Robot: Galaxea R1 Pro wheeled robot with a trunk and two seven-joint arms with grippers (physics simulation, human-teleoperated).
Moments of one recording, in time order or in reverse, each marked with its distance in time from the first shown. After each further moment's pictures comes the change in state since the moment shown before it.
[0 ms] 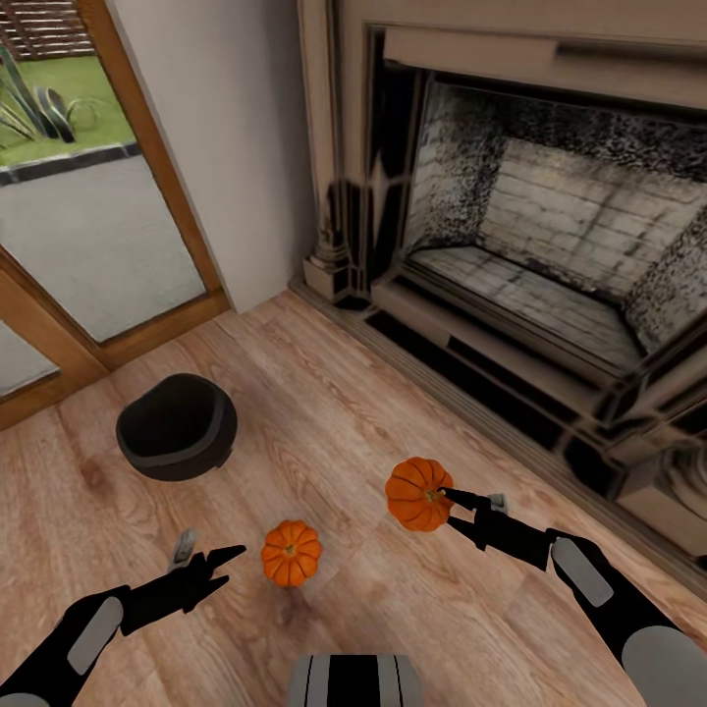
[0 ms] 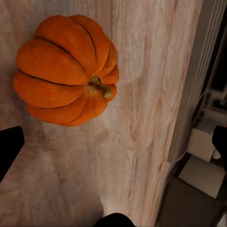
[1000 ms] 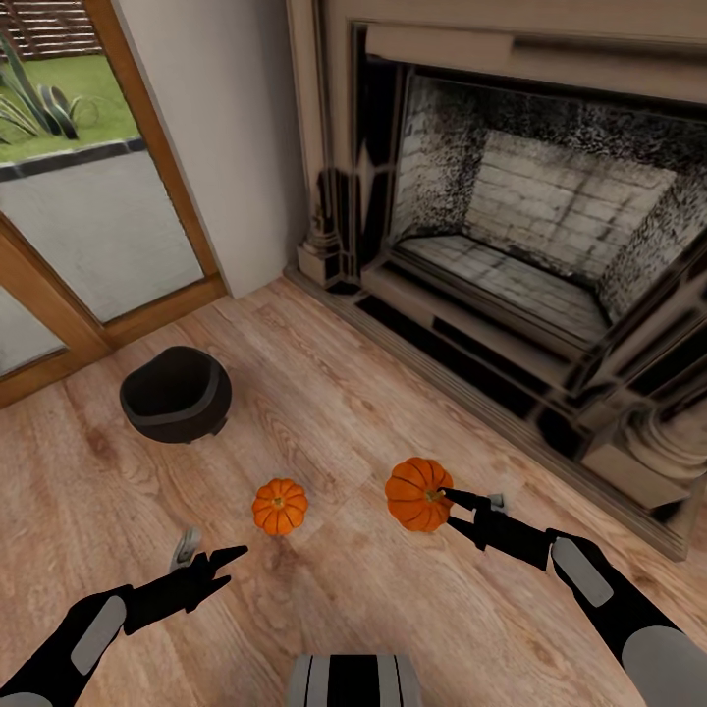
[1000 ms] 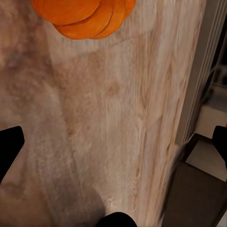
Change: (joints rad) left arm 0.000 -0.007 -0.001 -0.005 -0.015 -0.005 0.002; right arm 0.000 0.000 0.000 0.000 0.003 -0.001 0.000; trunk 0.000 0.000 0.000
